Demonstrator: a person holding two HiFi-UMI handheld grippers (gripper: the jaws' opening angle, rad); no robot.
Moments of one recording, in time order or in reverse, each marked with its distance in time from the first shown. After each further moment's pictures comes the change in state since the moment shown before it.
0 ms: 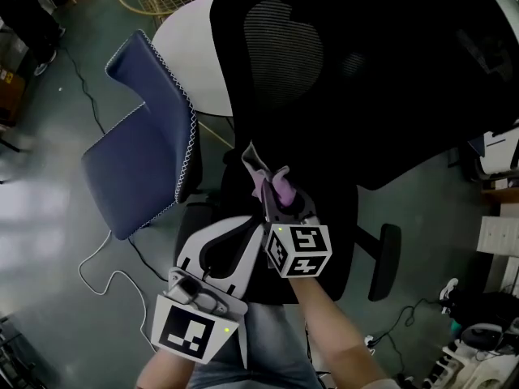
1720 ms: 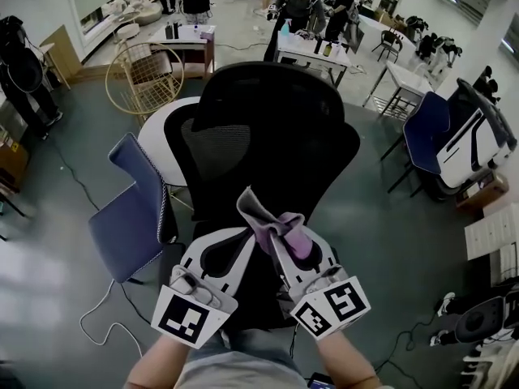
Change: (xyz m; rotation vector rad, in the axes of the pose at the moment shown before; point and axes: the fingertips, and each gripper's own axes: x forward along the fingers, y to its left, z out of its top) left arm 0.016 -0.145 0.154 0.199 -0.167 -0.163; right arm -0.286 -0.007 0.202 -0.070 -0.431 0.183
